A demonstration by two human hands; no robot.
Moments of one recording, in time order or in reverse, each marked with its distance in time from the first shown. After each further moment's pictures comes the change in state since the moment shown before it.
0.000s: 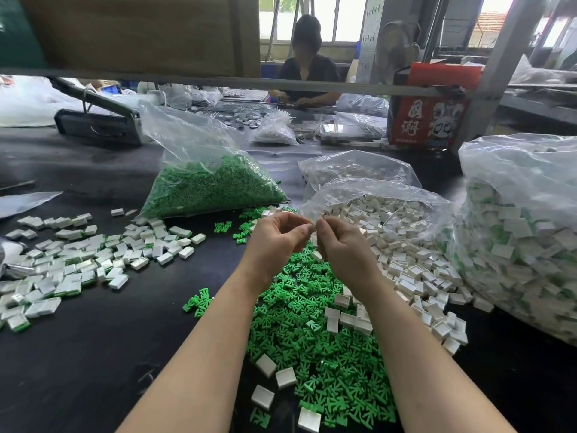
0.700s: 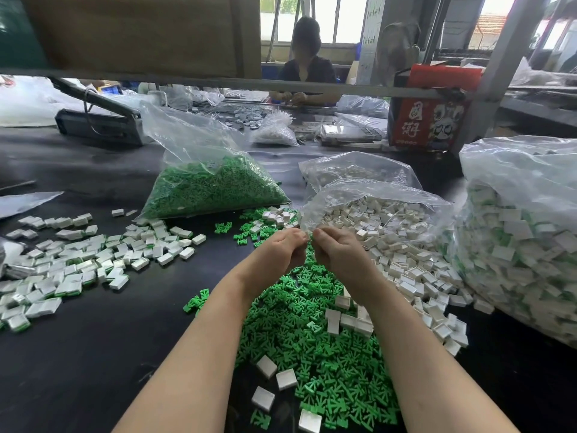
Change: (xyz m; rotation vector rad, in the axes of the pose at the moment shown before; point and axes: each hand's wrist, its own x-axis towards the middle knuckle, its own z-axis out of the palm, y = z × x) left_hand -0.009 0.003 -0.007 0.144 -0.314 -0.083; right_hand -0.001 0.002 0.001 0.193 -0.168 0.119
